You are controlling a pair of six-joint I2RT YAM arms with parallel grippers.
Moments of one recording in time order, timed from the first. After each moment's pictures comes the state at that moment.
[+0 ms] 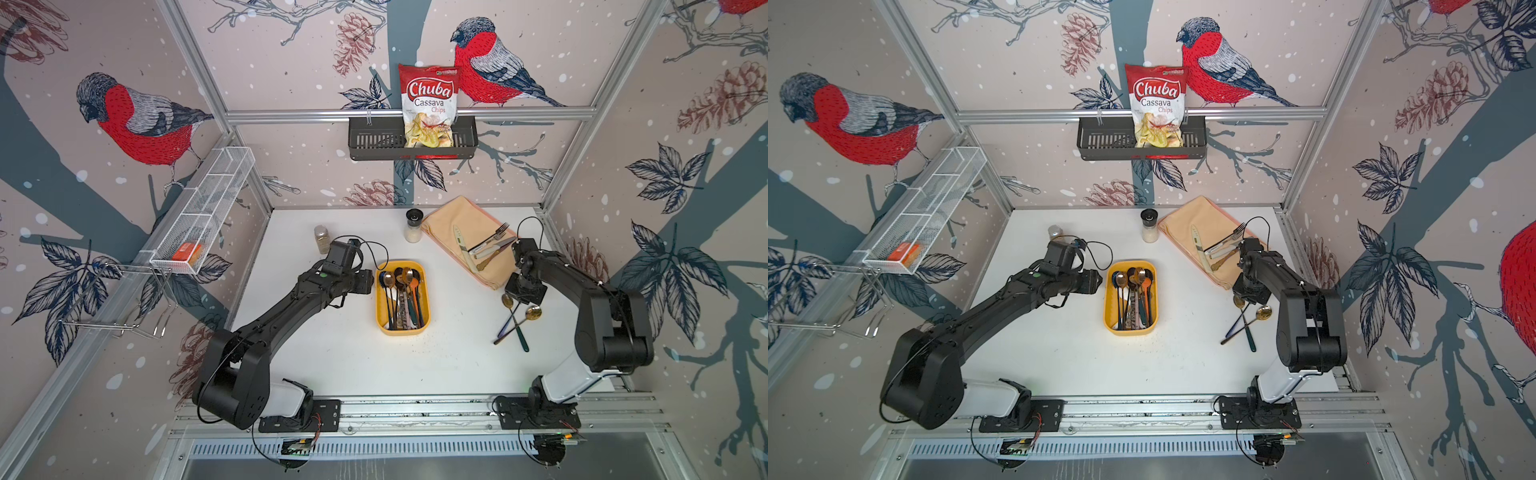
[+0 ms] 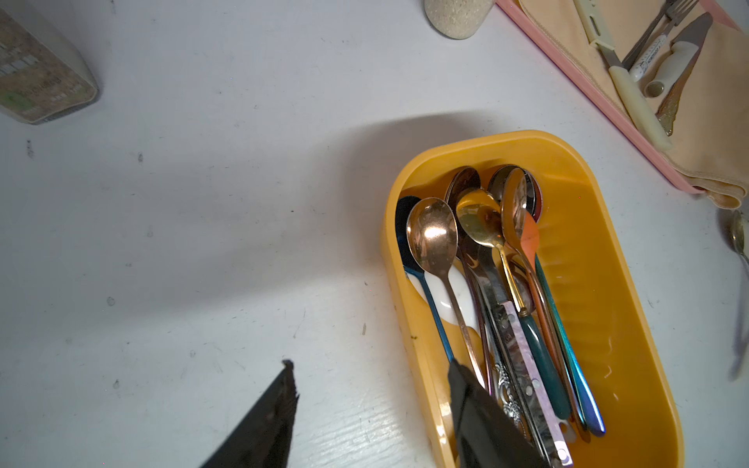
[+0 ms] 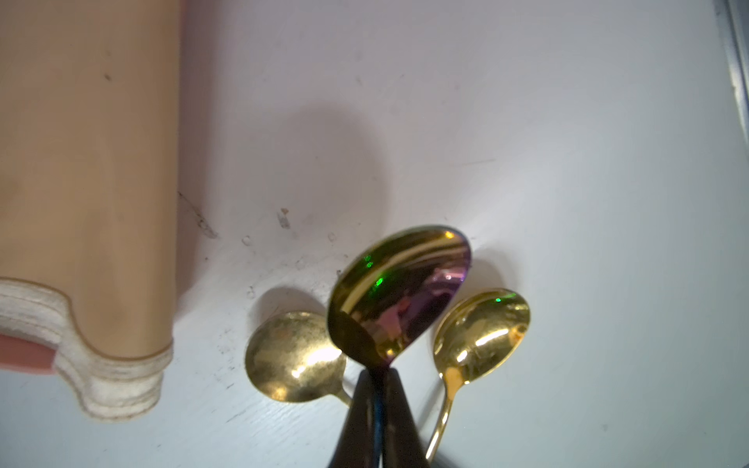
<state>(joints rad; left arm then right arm) -0.39 1.38 0.92 -0.43 0.11 -0.25 0.07 1.64 1.05 -0.84 0.20 0.58</state>
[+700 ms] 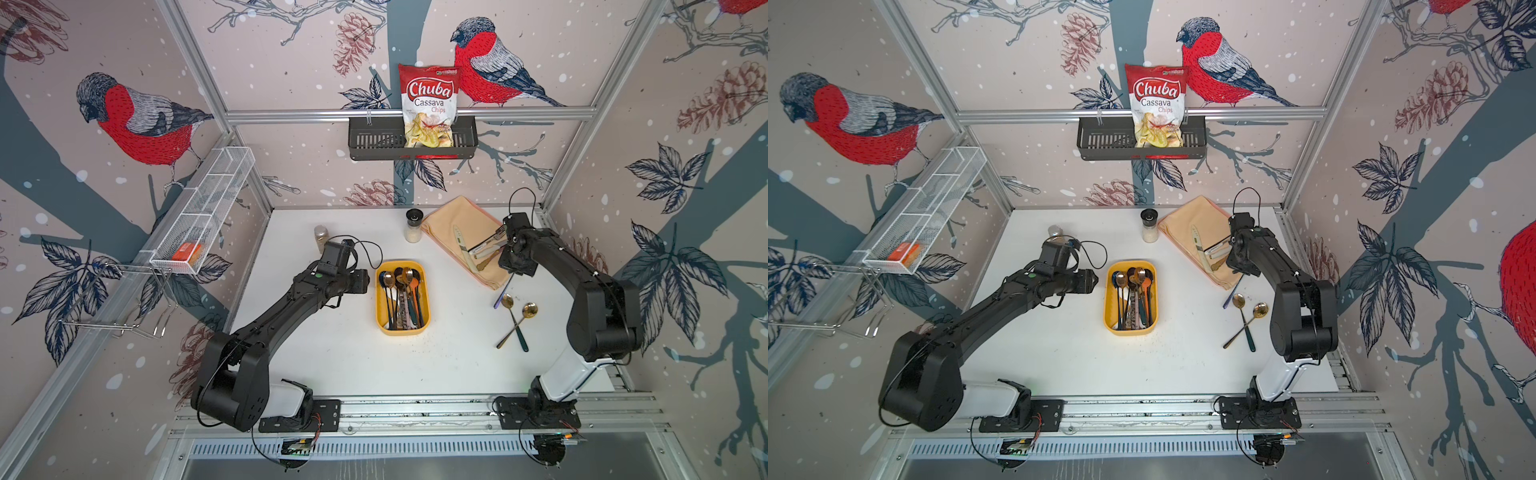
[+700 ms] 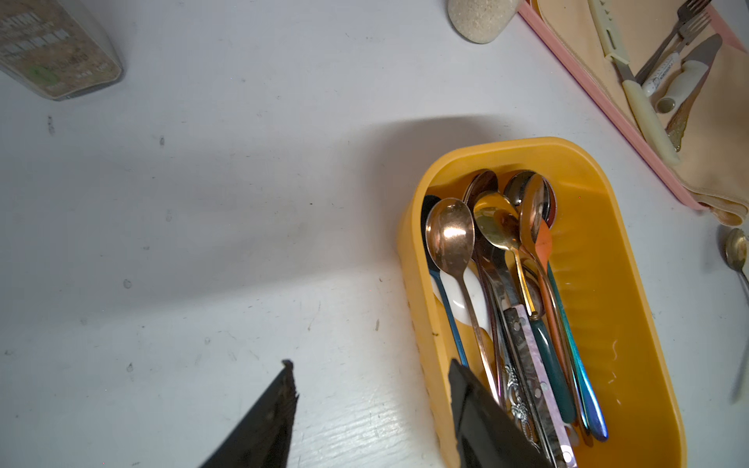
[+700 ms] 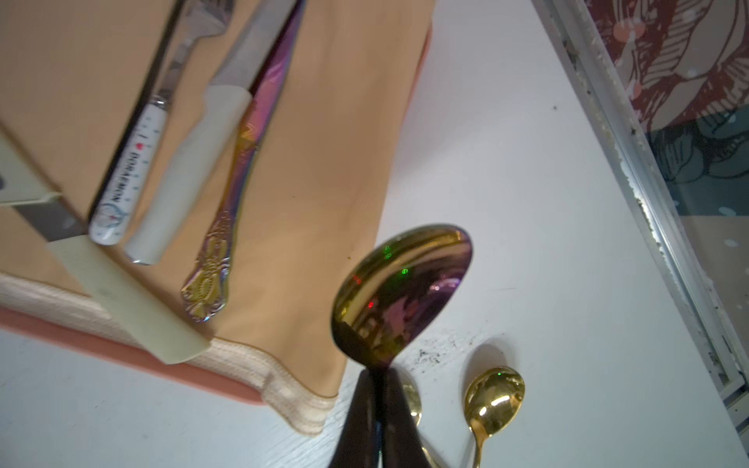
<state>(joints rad) -0.33 1.37 0.90 -0.44 0.13 -0.27 0.18 1.73 1.36 -0.88 0.29 0.54</state>
